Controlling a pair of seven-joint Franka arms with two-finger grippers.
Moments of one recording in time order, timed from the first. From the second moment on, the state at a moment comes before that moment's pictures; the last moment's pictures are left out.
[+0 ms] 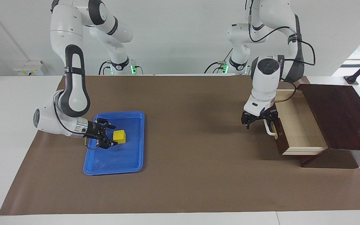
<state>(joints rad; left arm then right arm) -0.18 0.12 -0.10 -2.02 0.29 2.24 -0.35 -0.16 0.48 0.04 -1.79 0.65 1.88 0.87</state>
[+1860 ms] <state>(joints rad) -0.38 0.06 -0.13 -1.69 -0.04 1.78 -1.81 -0.05 0.38 0.07 -1.66 0.67 1.84 1.07</state>
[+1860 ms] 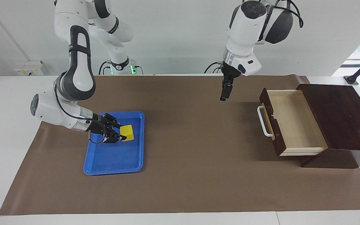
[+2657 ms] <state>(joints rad) -0.47 0.32 -0.13 -1.56 -0.01 1.88 -2.21 0.31 0.33 0.07 -1.64 0.74 2.01 1.43</state>
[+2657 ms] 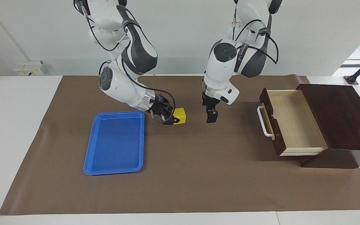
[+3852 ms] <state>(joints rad) -0.55 0.35 -0.12 -1.51 0.00 1.92 -2.26 0.35 0.34 0.07 -1.64 0.76 2.05 1.51</state>
